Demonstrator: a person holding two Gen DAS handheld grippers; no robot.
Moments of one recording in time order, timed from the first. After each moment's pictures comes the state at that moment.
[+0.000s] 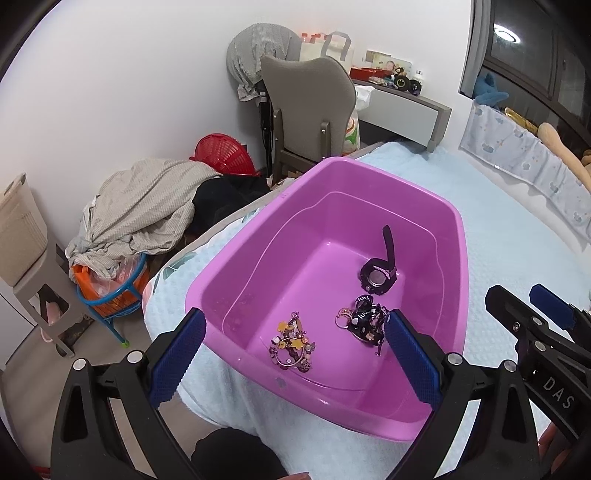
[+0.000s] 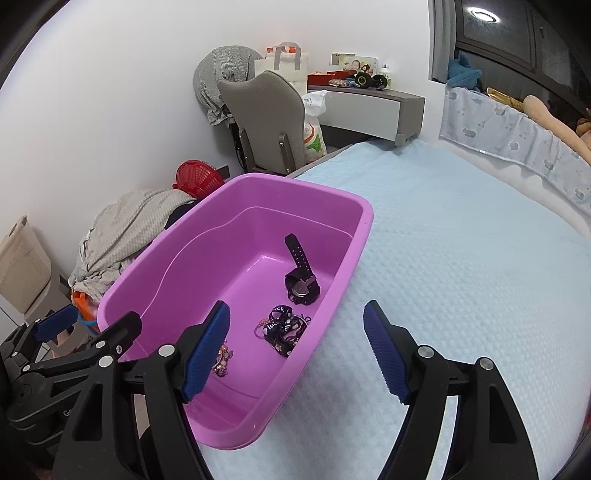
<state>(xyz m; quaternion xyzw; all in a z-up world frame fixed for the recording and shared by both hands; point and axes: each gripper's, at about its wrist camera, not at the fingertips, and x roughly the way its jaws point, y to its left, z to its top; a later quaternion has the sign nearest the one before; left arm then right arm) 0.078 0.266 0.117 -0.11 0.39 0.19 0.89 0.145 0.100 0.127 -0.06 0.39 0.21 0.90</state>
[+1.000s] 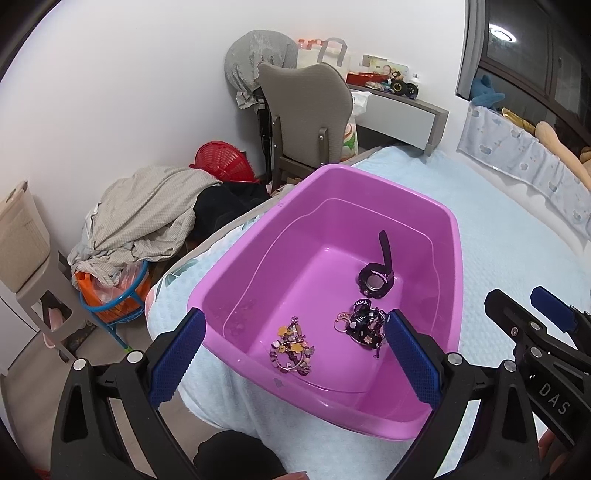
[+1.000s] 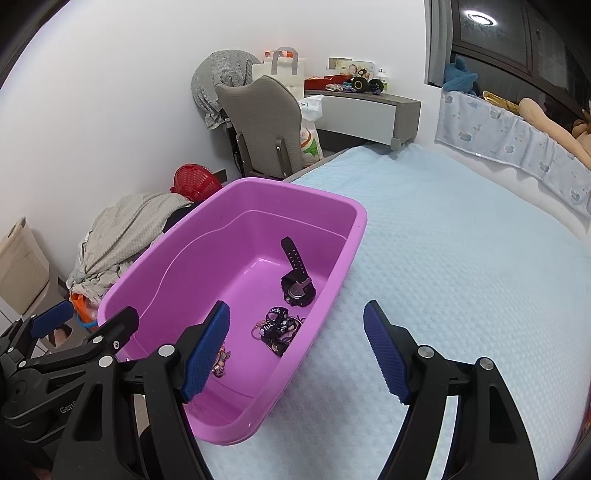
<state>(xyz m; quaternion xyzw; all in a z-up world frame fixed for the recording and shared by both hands) 0.074 0.261 0.126 -0.11 0.38 0.19 0.90 0.137 0.095 0.134 -0.06 0.38 0.20 0.90</state>
